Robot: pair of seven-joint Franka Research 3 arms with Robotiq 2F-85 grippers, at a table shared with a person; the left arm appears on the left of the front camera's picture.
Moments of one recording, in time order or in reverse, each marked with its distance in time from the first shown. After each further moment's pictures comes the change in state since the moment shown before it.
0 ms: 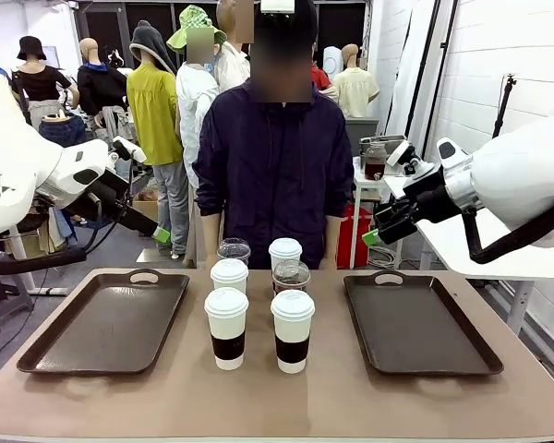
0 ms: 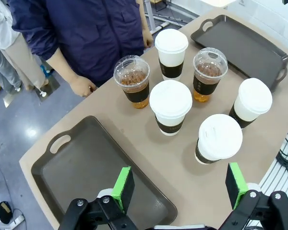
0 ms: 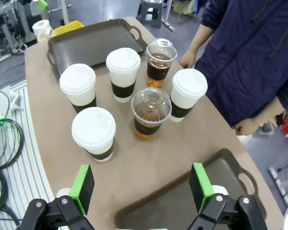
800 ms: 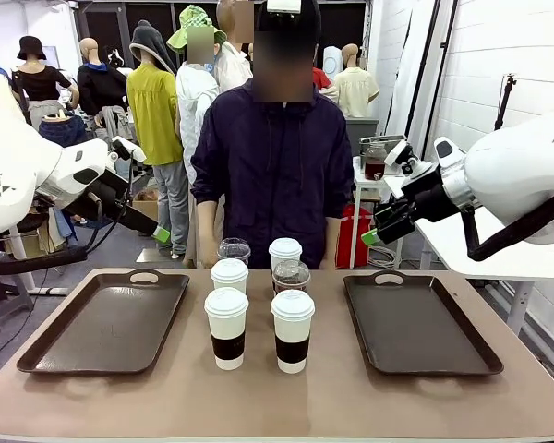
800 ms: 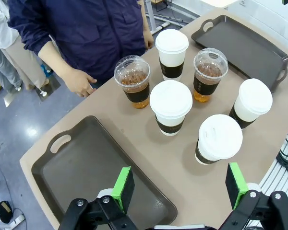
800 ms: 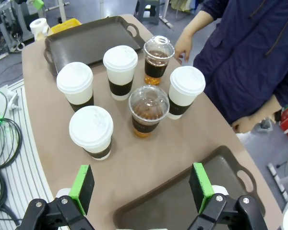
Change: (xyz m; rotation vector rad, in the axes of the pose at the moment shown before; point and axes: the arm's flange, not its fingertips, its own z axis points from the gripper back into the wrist) left arm 0.001 -0.001 0.000 0.005 0.001 -0.001; right arm 0.002 0.000 -0.001 -0.015 0.017 -0.005
